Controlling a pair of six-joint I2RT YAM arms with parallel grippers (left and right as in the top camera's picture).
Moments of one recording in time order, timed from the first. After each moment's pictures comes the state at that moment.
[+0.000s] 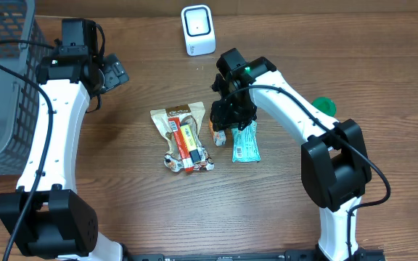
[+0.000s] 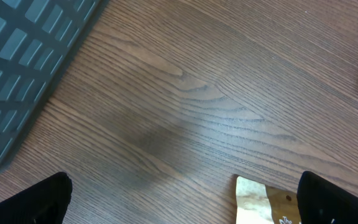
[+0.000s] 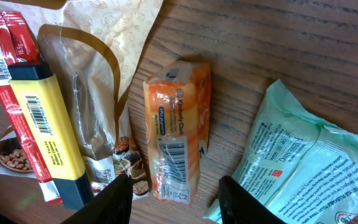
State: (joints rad) left arm 0.03 1.73 1.60 -0.97 -0.19 -0.49; right arm 0.50 2.12 1.73 -1.11 -0.31 0.20
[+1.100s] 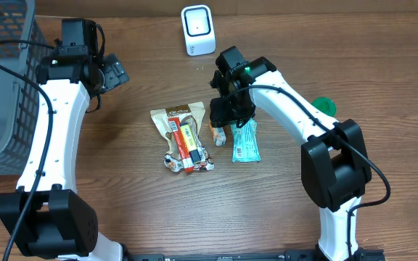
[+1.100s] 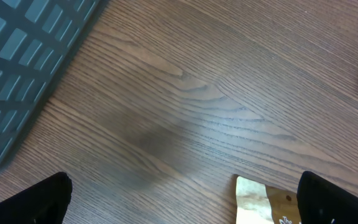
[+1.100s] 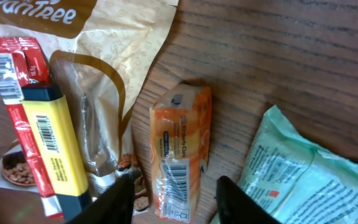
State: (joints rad) left arm 0.03 1.73 1.60 -0.97 -0.19 -0.49; right arm 0.50 2.12 1.73 -1.06 -0.29 0.20
